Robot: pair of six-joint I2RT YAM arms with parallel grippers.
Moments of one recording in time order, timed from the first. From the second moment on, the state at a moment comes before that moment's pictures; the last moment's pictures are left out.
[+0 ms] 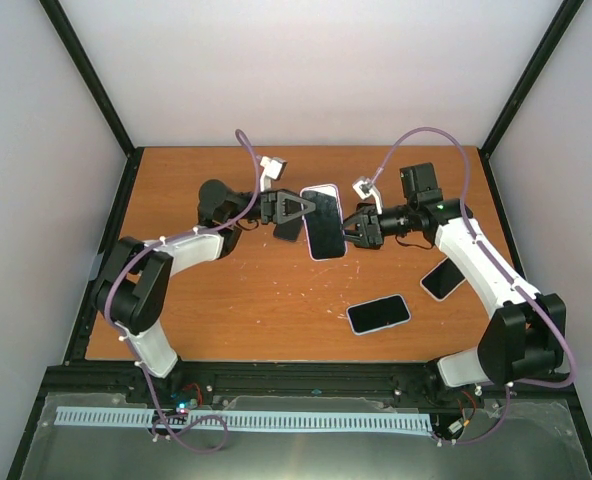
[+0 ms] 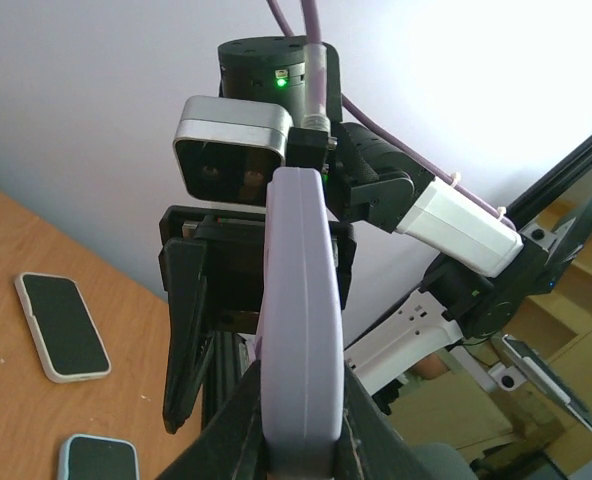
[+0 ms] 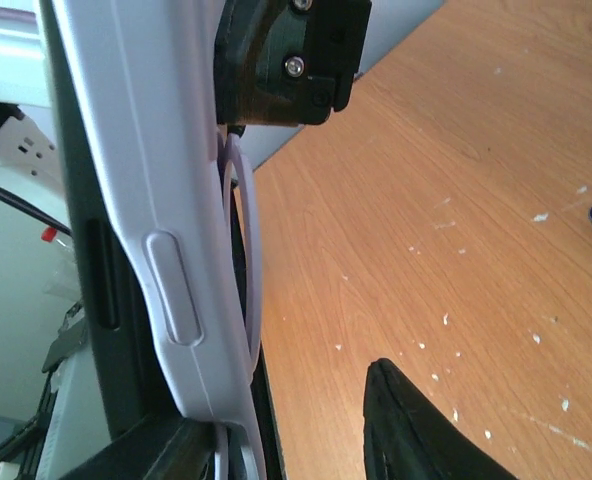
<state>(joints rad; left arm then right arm) -0.46 1.74 0.99 1.23 1.22 -1.26 0.27 1.41 1.19 -0.65 -1.14 -0.13</state>
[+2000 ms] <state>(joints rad) -0.73 1.71 1.02 0.05 0.25 -0.49 0.14 1.66 0.89 -0.26 -0.85 0.21</state>
